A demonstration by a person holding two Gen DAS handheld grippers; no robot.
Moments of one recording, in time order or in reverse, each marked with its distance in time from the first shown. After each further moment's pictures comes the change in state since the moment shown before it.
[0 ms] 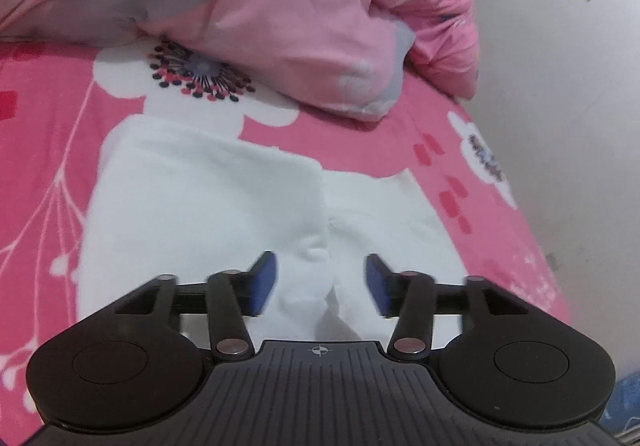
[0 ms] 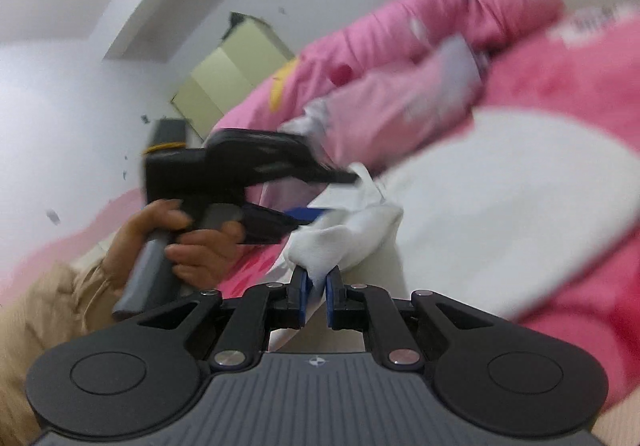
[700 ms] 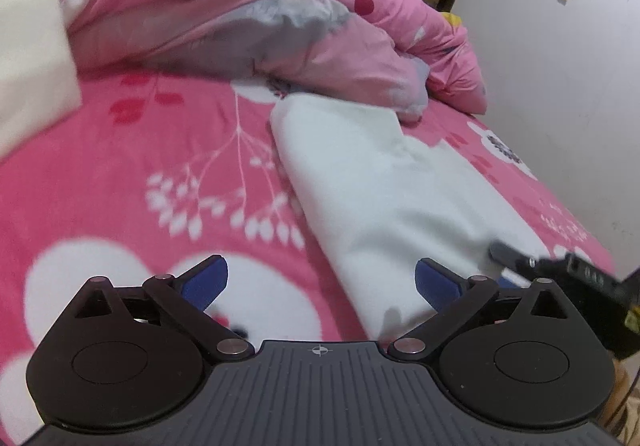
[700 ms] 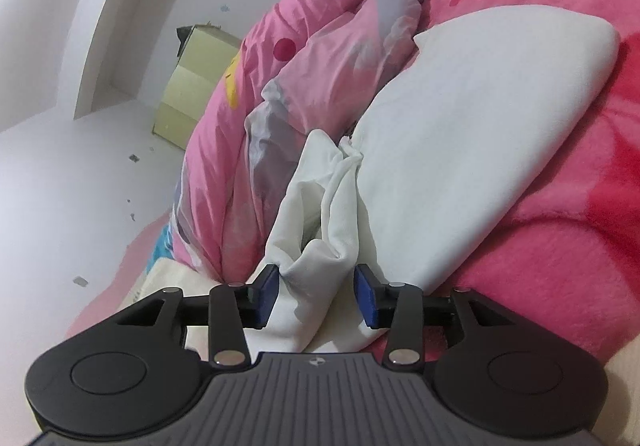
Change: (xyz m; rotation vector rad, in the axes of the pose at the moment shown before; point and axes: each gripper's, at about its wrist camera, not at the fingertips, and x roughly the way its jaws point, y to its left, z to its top) left arm -0.132 0.059 -0.155 0.125 -0.216 0.147; right arm 0.006 -0.043 -0.009 0.271 0.065 0.036
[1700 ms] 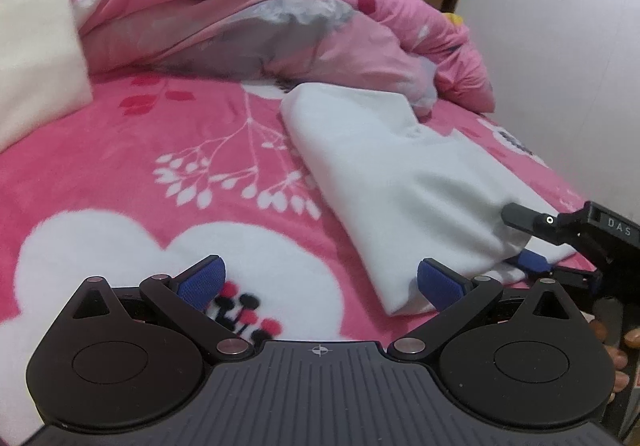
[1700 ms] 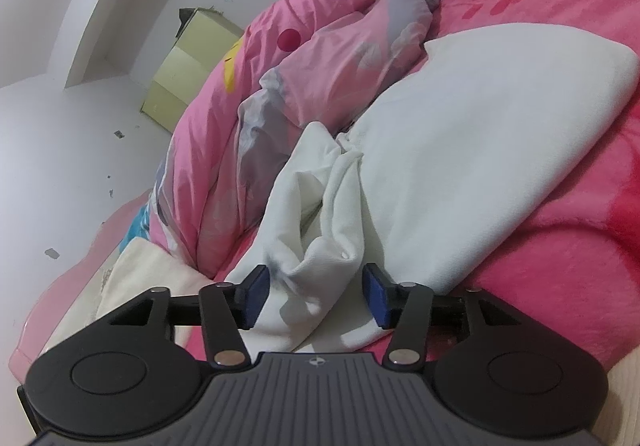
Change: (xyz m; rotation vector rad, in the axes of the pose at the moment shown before) left arm 0.008 -0.002 -0.030 0.078 -0.067 0.042; right arm 0.008 0.016 -0.008 -0.105 0.000 -0.068
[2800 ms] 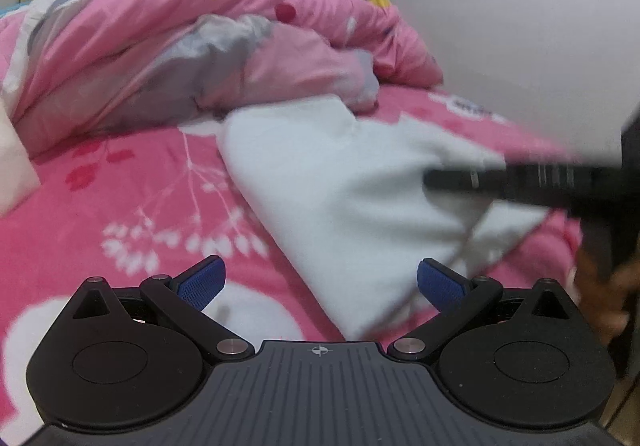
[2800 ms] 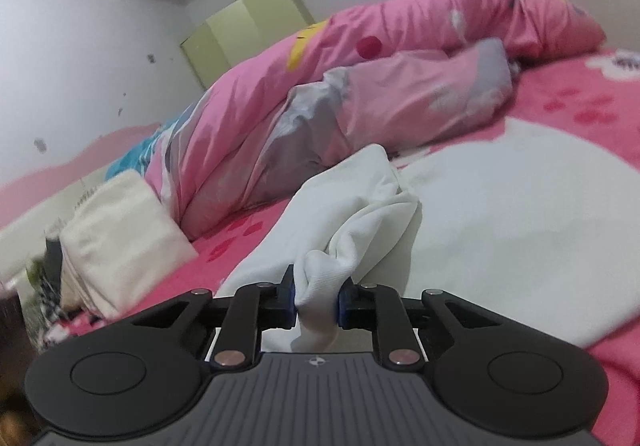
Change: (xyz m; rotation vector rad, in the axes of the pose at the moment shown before) left arm 0.001 -0.015 0.020 0.226 -0.031 -0.088; right arm 0.025 0.062 0.002 -0.428 -0.007 -0.059
